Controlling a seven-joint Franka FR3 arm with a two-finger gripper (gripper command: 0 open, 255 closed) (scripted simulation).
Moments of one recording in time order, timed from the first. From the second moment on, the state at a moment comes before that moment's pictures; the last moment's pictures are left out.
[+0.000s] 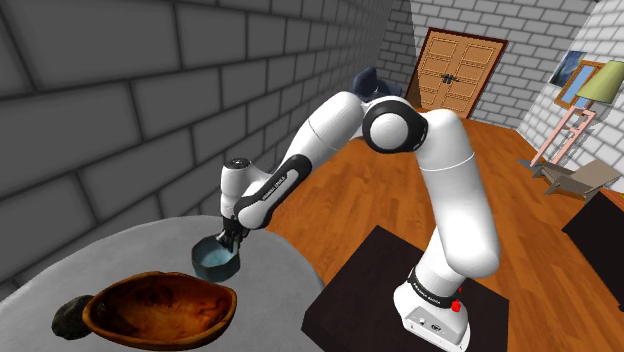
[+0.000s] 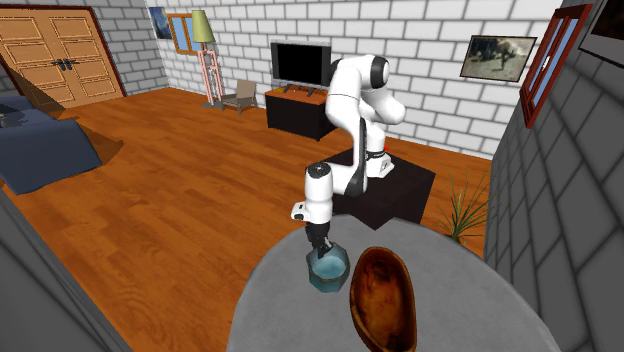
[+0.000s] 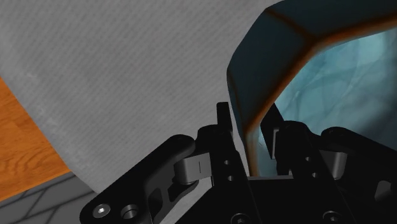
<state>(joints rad) 0.20 0.65 0.19 -1.93 -0.16 2.61 0.56</state>
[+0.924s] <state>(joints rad) 0.17 0.50 0.22 -1.96 -0.12 2.48 0.54</state>
